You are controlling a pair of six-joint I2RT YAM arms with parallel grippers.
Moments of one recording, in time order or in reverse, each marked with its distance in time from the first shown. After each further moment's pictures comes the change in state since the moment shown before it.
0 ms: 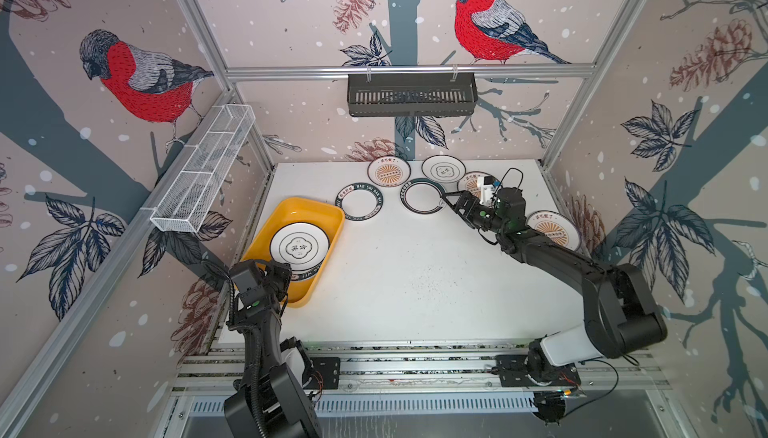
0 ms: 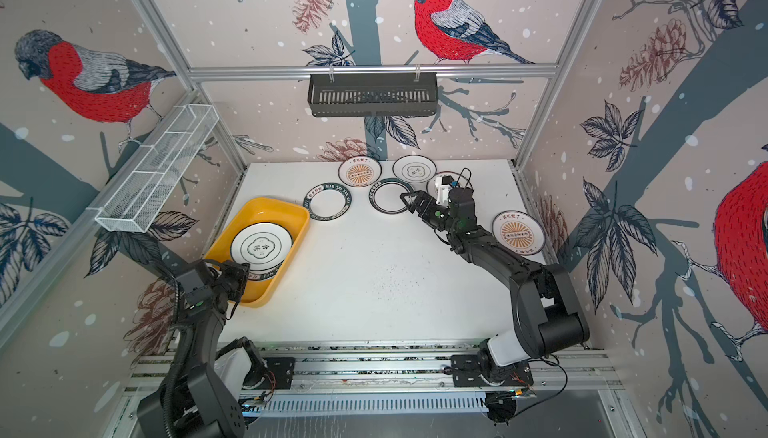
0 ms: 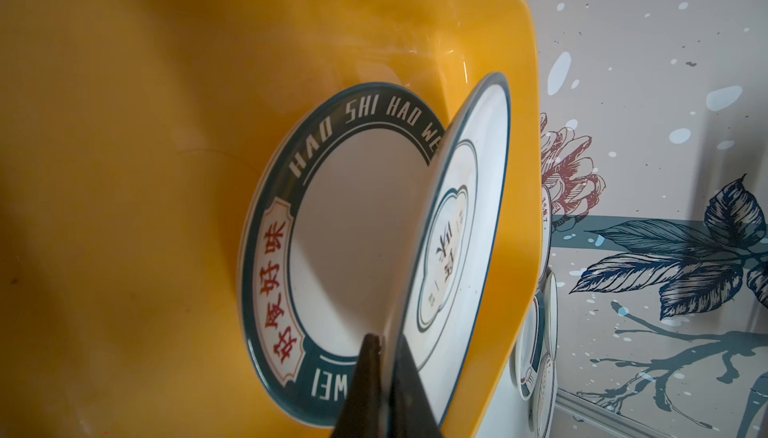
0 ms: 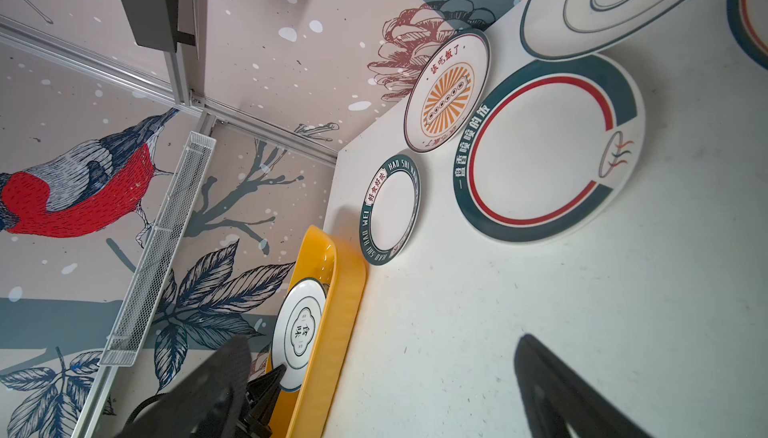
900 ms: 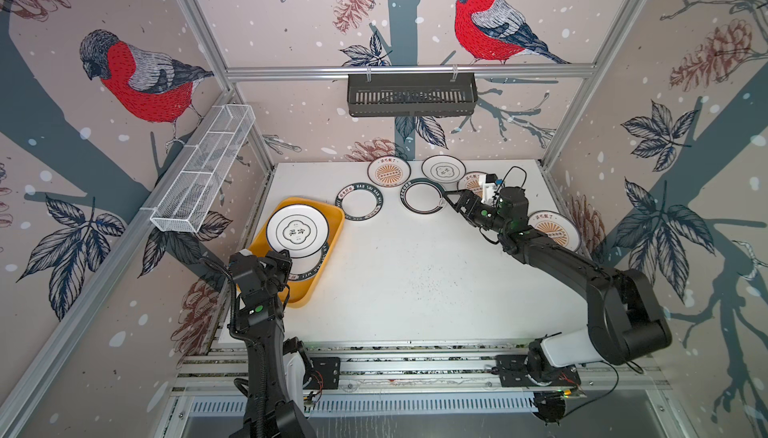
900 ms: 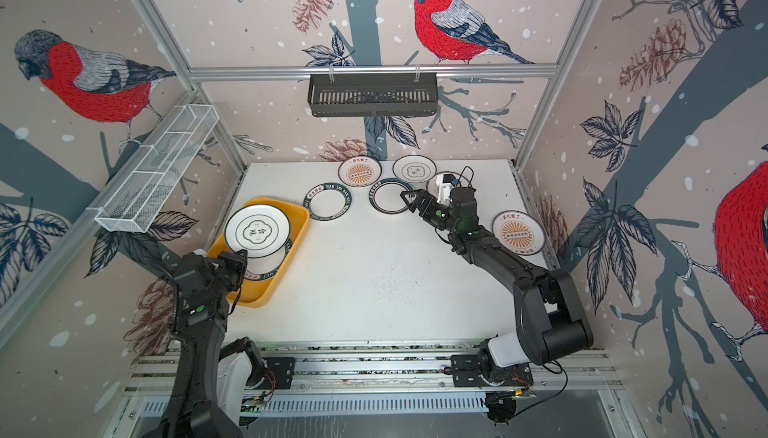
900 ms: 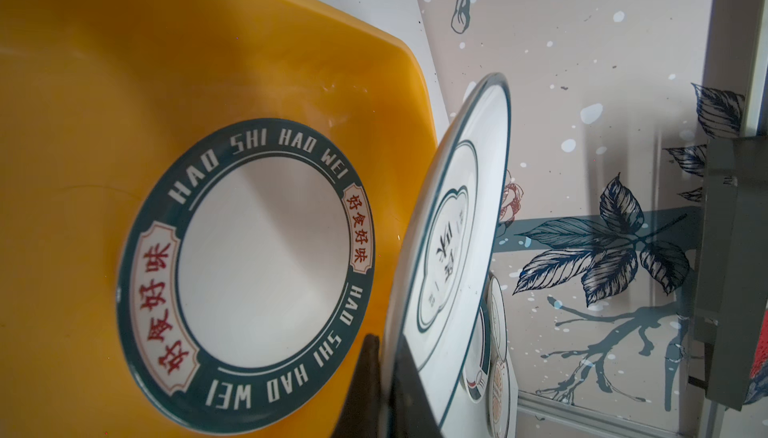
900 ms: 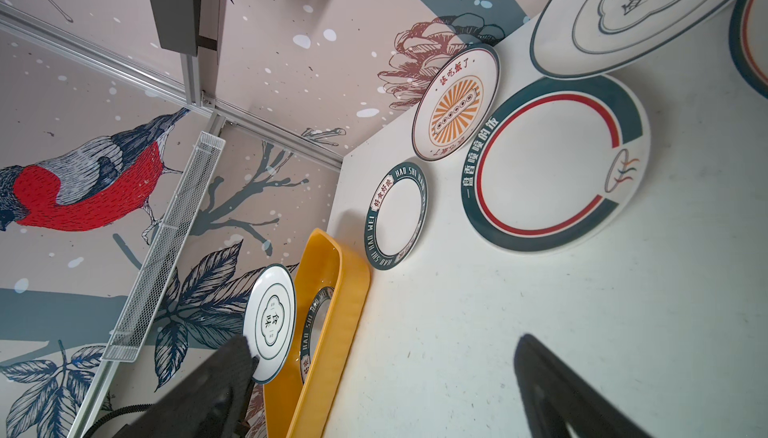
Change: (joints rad) left arm -0.066 -0.164 0.031 0.016 -0.047 -0.109; right arm 0.004 -0.035 0.001 -0.010 0.008 -0.020
